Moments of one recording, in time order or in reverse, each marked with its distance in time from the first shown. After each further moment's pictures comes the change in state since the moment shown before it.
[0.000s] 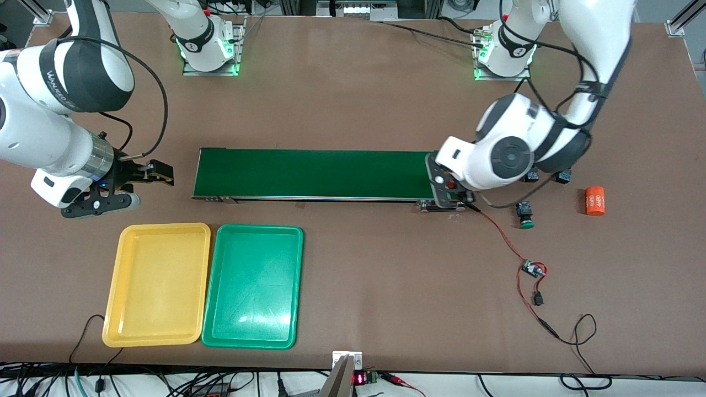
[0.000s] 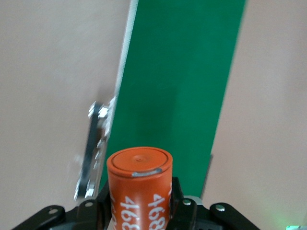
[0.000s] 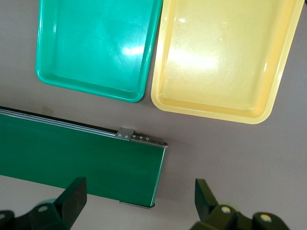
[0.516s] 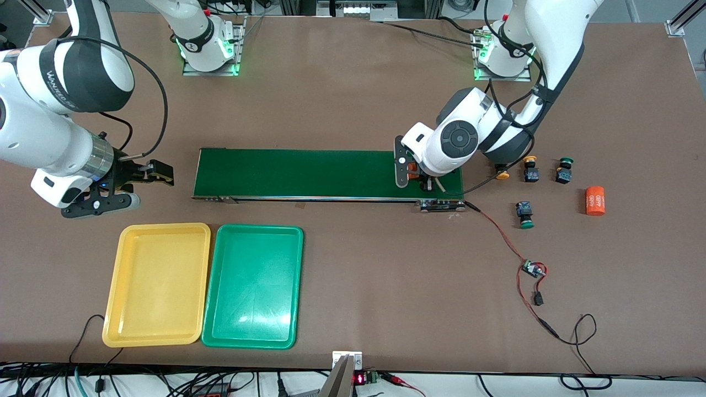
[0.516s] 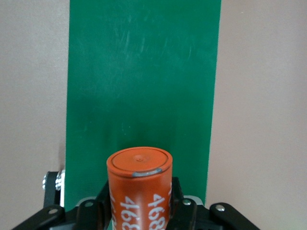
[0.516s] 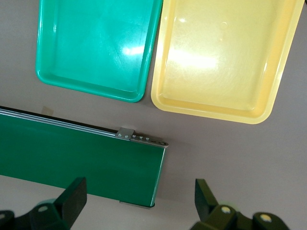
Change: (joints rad) left arm -0.077 0.015 -0.001 -0.149 0.000 0.243 0.004; right arm 0.000 0.000 0.000 0.000 0.000 0.000 0.000
